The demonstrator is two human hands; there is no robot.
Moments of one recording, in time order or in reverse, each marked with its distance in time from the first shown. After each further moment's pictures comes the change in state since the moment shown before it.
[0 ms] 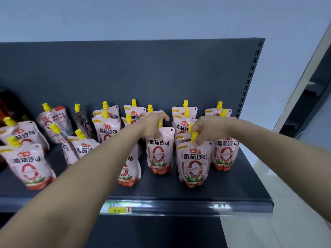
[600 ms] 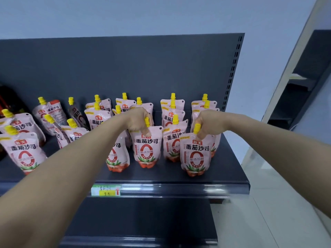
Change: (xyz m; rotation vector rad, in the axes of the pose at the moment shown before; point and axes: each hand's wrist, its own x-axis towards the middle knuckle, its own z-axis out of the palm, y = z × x) left_hand -0.050 0.031 -0.005 0.054 -0.081 -0.019; right_hand -0.042 0.039 0.011 -0.049 0.072 0.054
